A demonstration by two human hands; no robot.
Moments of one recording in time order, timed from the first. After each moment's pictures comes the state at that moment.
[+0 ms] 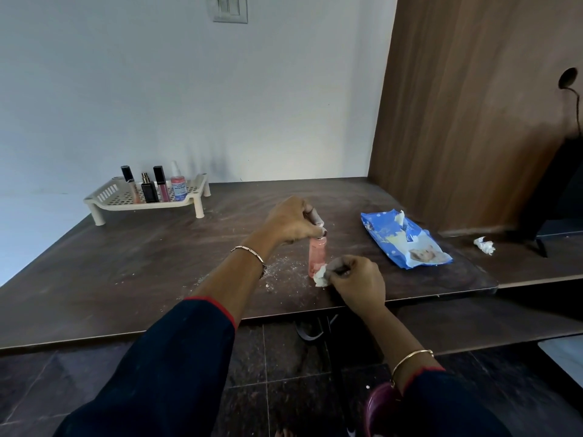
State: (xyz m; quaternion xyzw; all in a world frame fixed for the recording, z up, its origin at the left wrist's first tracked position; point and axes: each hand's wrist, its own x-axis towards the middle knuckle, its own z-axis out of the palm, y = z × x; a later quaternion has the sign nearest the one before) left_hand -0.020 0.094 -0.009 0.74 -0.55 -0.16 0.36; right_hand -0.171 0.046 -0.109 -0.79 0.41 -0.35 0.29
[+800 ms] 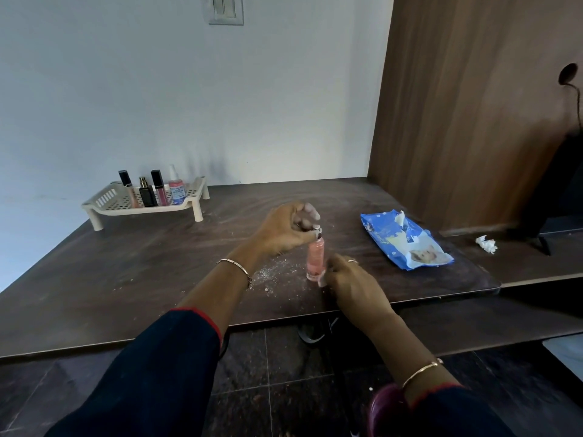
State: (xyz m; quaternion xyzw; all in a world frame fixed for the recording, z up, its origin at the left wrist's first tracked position) left_hand -0.013 0.104 -0.027 0.65 -0.56 -0.20 0.47; right_hand -0.176 0.046 -0.112 -0.94 0.22 -0.25 0.00
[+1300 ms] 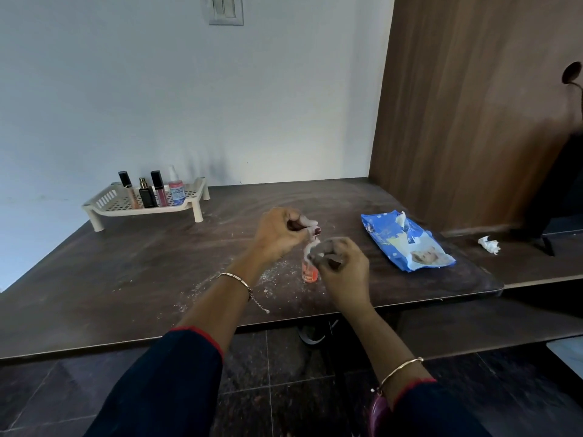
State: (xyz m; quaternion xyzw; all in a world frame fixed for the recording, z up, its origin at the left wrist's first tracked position) left_hand -0.018 0.106 -0.032 0.67 -0.52 -0.11 0.51; right_hand -0.147 0.051 -0.100 -0.75 0.29 -0.51 0.30
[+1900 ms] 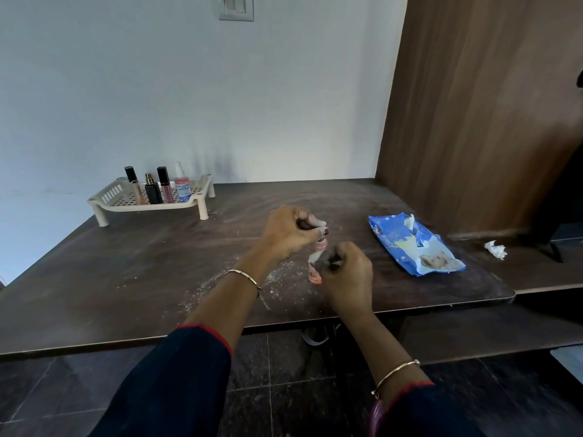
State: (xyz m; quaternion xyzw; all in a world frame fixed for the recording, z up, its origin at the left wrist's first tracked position) left_hand -0.017 0.107 -0.028 0.68 -0.52 -0.12 0.50; right_hand -0.135 0.059 -0.104 -0.75 0.35 -0.50 0.26
